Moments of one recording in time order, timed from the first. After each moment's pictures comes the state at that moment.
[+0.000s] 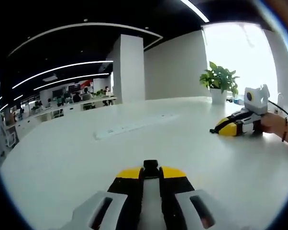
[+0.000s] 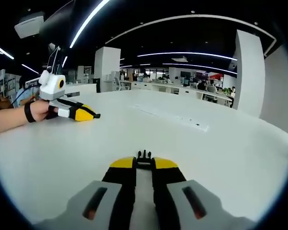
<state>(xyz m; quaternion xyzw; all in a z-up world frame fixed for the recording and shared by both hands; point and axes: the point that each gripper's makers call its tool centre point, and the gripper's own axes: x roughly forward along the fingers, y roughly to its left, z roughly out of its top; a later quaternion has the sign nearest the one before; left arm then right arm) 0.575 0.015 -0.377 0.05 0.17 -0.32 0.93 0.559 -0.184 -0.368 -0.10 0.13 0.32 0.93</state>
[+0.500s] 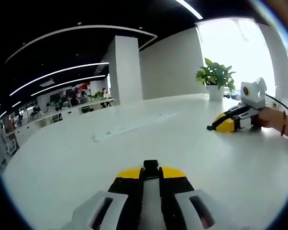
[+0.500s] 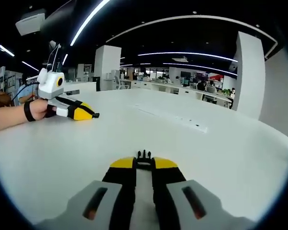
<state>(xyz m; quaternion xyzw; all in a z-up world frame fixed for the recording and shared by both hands) 0.570 0.013 -0.377 0.07 0.16 -0.33 0.93 0.557 -0.183 -0.368 -0.11 0.13 0.31 0.93</state>
